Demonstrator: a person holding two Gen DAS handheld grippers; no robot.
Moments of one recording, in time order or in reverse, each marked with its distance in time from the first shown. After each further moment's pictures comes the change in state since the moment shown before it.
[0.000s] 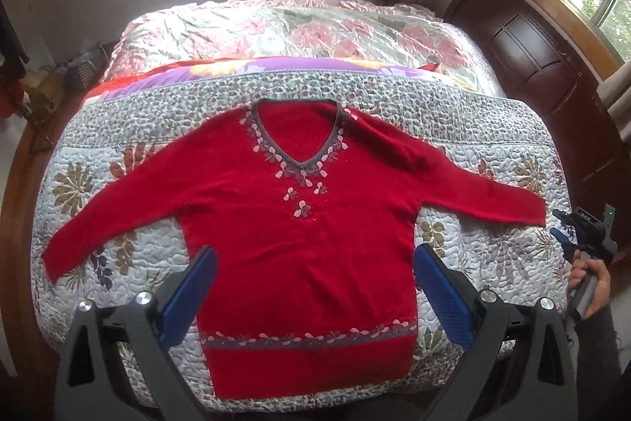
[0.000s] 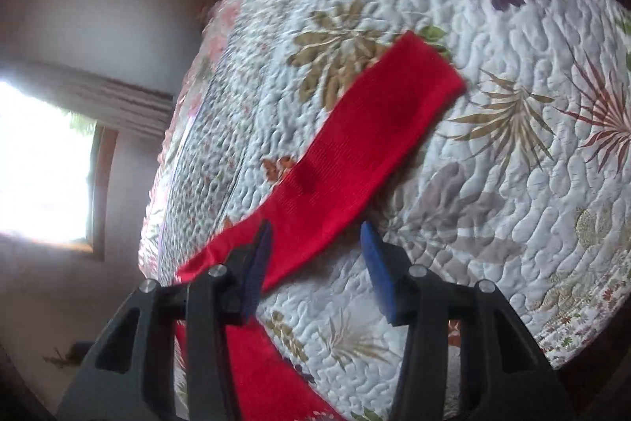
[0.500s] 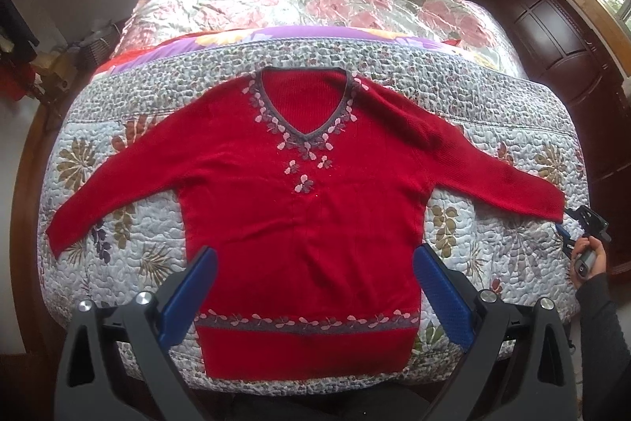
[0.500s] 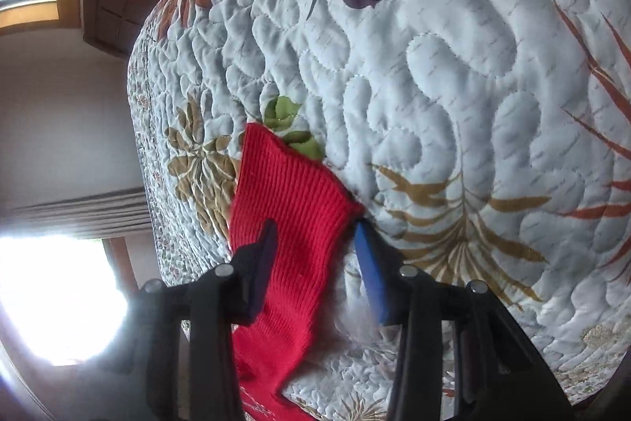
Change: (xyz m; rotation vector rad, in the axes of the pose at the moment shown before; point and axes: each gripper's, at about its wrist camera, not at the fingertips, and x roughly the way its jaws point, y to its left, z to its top) left arm 0.025 -0.023 -0.001 -0.033 0.084 0.064; right arm 0.056 -0.094 0.088 0.353 -0.035 0.034
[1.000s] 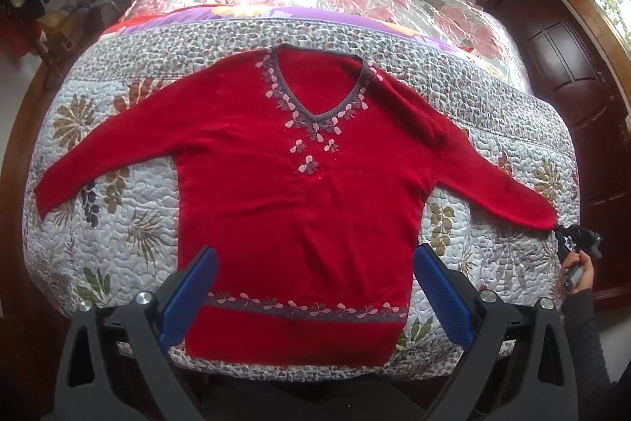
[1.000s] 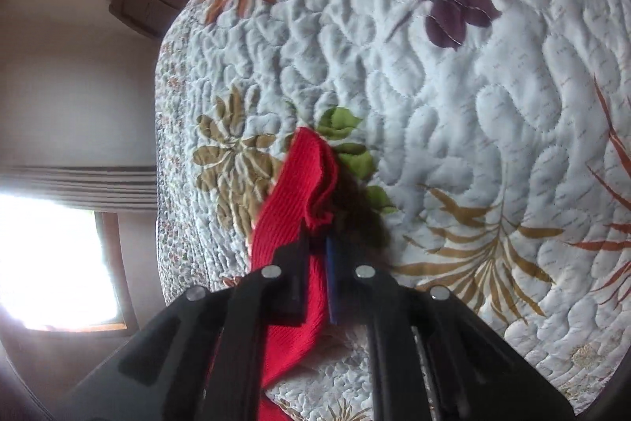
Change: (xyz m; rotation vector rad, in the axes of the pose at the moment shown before) left arm 0.004 0.037 -0.016 -0.151 0.041 -0.060; right arm -0.011 0.036 0.000 -0.179 -0.031 0.002
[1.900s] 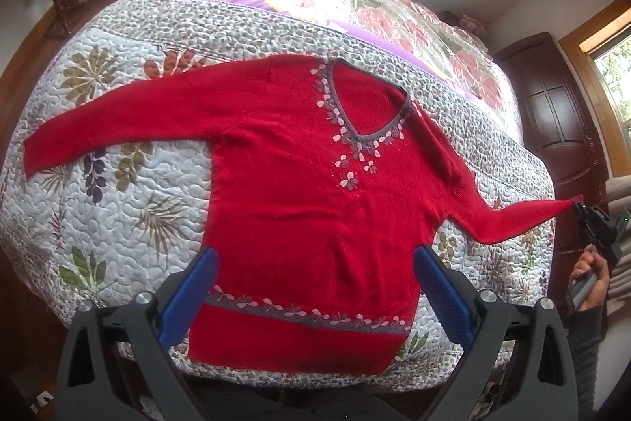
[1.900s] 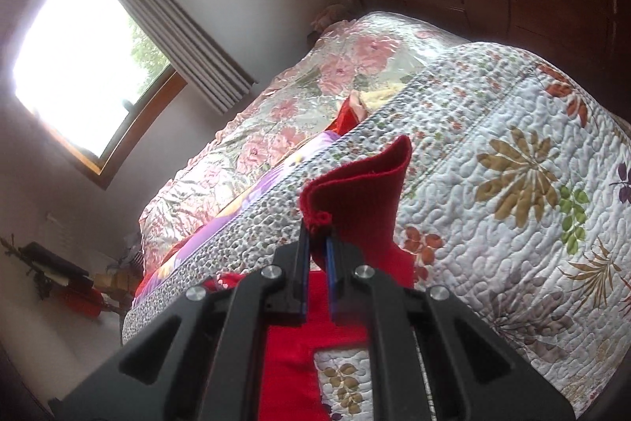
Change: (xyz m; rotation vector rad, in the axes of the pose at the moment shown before) left arm -0.001 0.120 -0.001 -0.150 -0.051 -0.130; right arm -0.047 0.271 -0.195 -0.740 -0.052 0.095
